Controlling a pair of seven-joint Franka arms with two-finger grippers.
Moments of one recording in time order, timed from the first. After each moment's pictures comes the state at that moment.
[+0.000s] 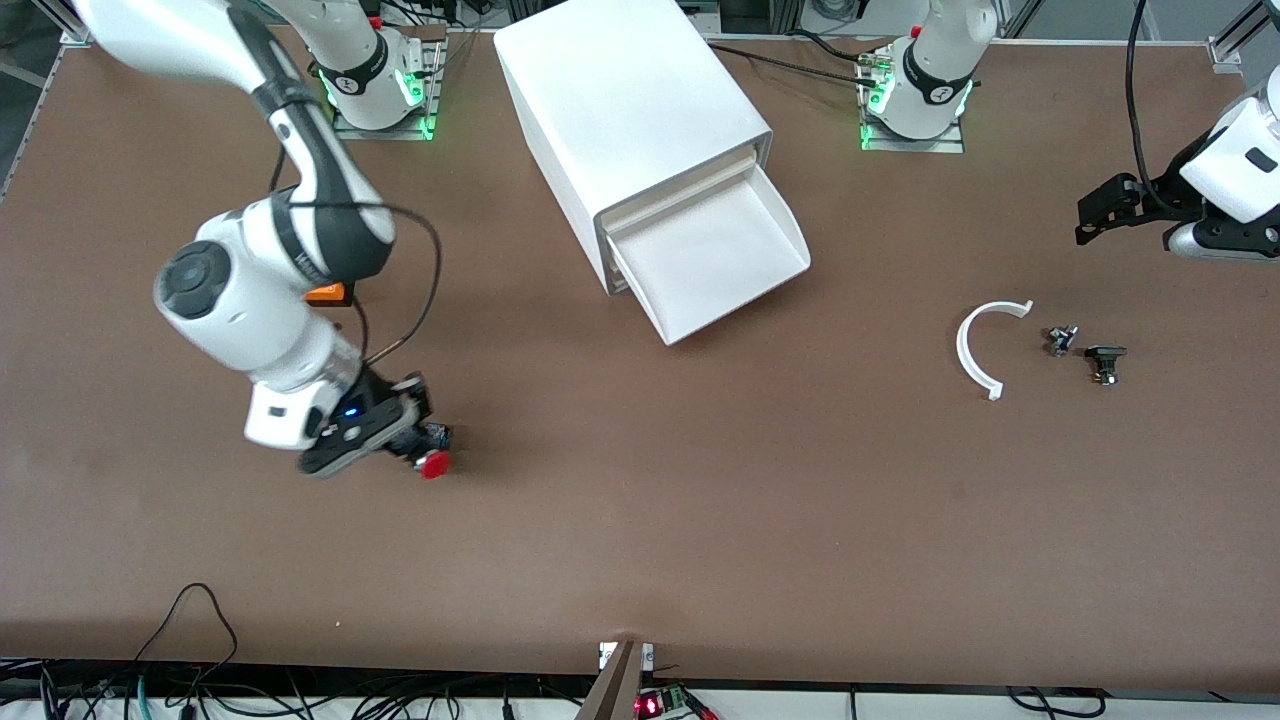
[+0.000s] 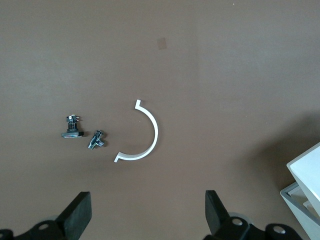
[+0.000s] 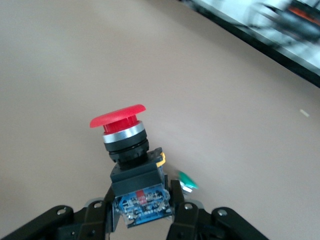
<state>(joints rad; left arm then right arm) 0.12 -0.10 -0.10 -1.78 0.01 1.64 0.08 0.08 0.49 0.31 -1.57 -0.01 2.30 -0.33</state>
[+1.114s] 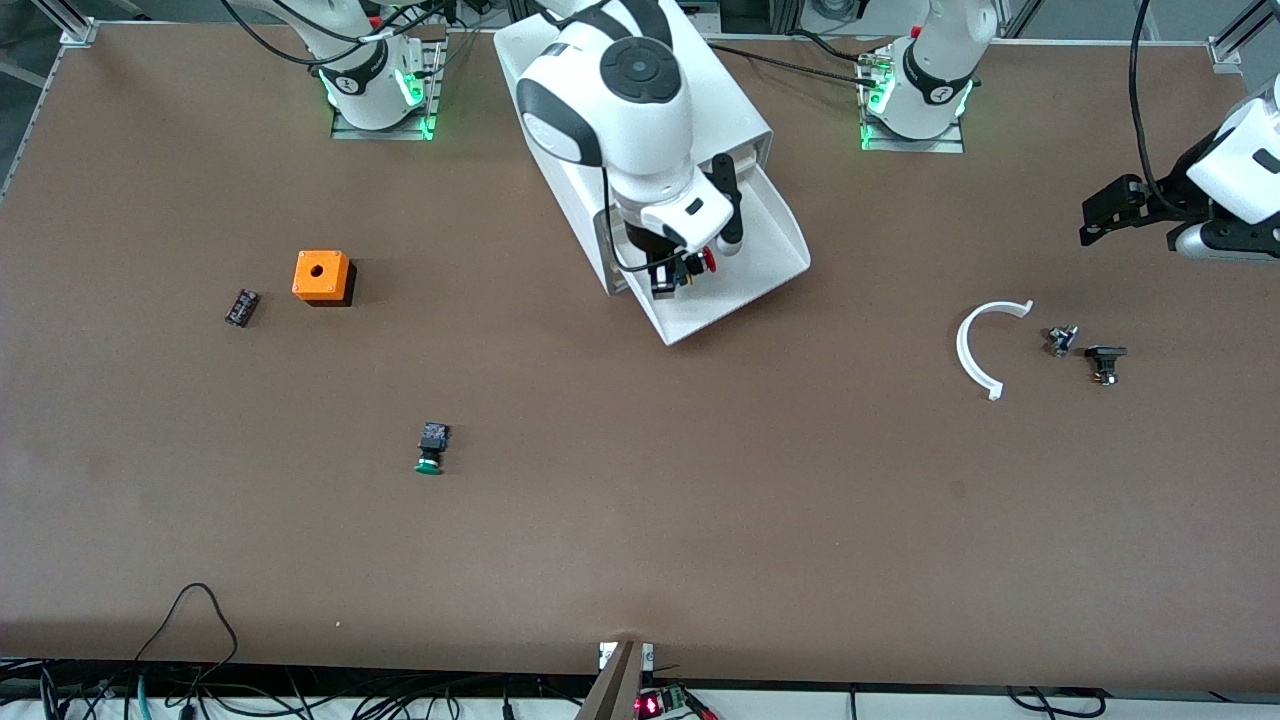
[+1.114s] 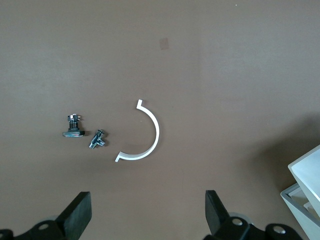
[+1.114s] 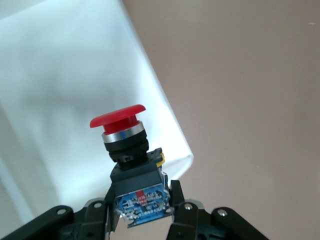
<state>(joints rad) 0.13 -0.09 -0.10 -1.77 0.00 1.64 0.08 0.57 0.61 0.42 -1.30 -0.29 1.95 -0.69</state>
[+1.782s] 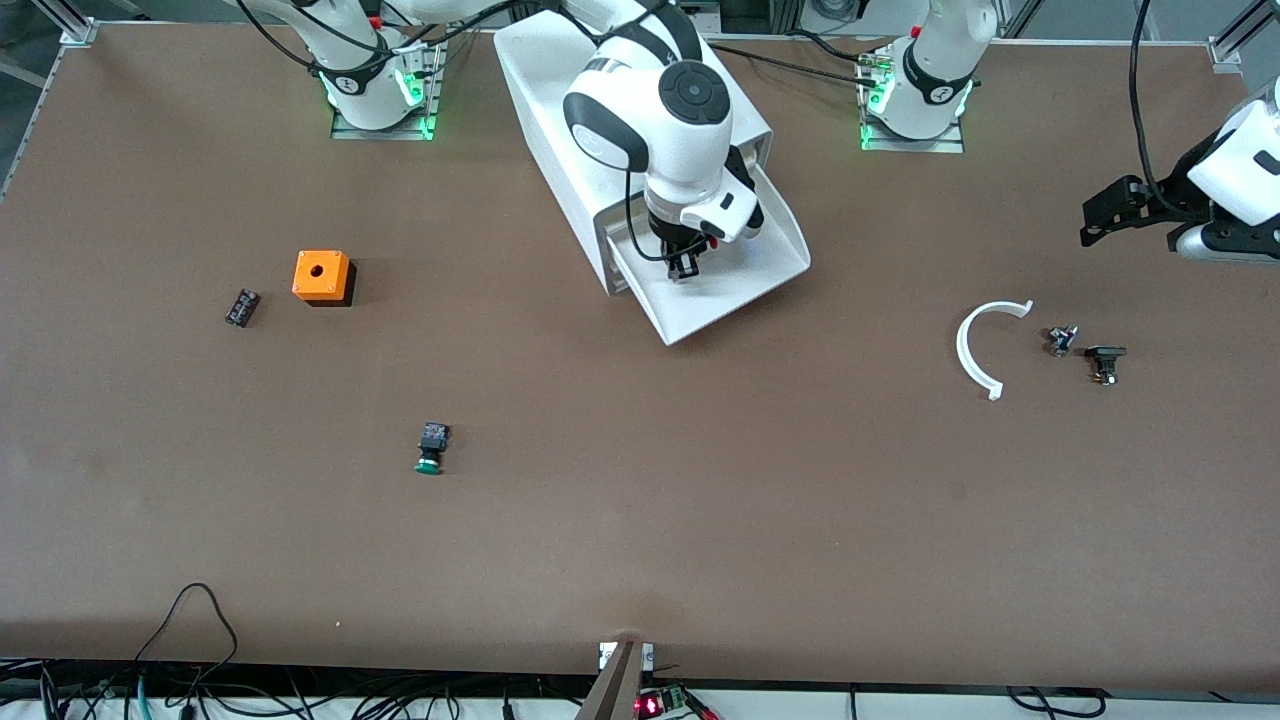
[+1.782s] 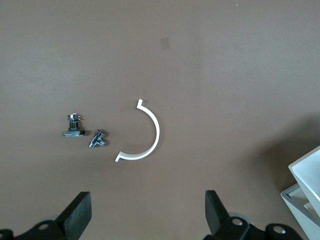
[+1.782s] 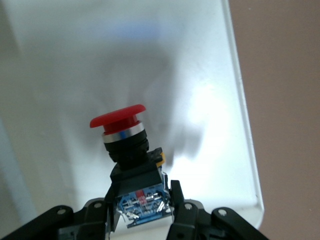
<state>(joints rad) 0.13 -0.09 -0.10 -1.77 0.00 1.64 0.08 0.63 0.70 0.41 -1.30 -0.31 1.91 -0.77</state>
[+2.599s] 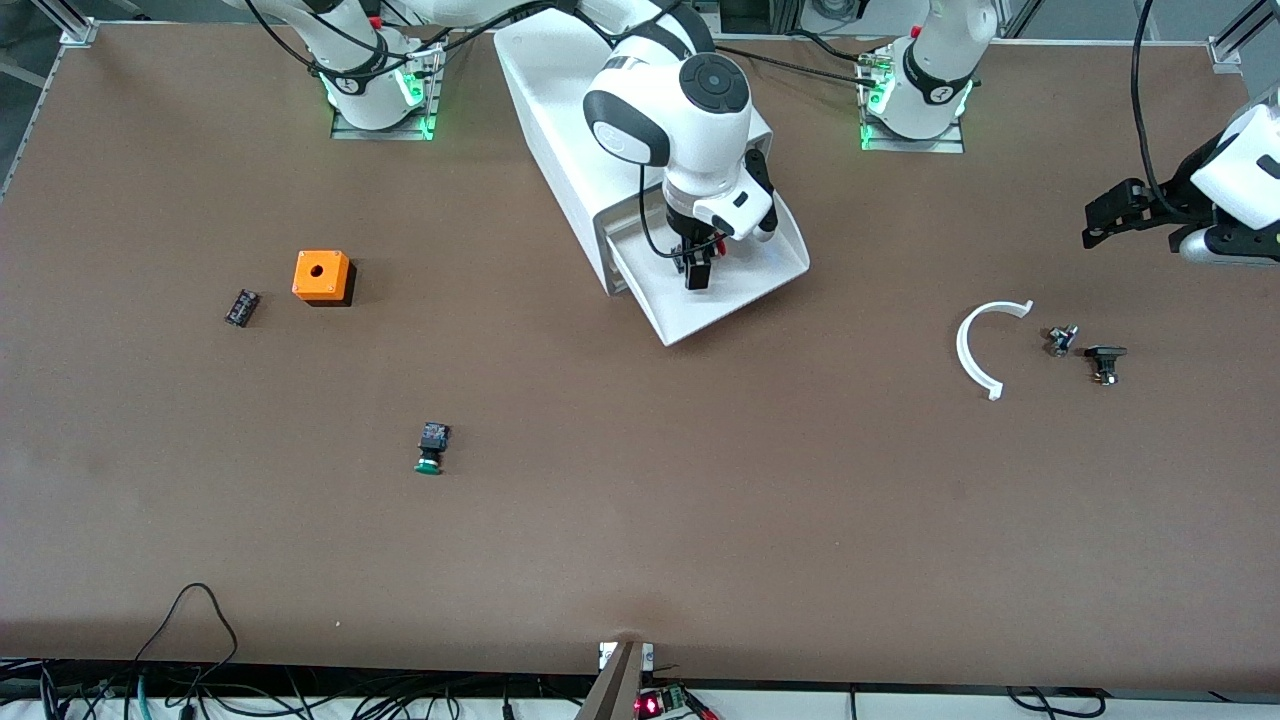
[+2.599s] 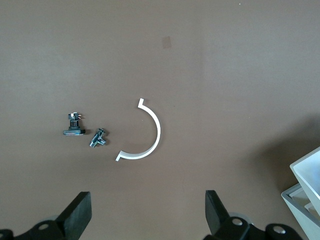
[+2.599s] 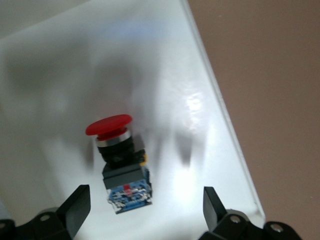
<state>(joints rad) 0.13 -0.09 -0.09 -1.77 0.00 1.64 0.08 0.67 0.71 0.41 -1.25 -0.34 1.94 -0.56</state>
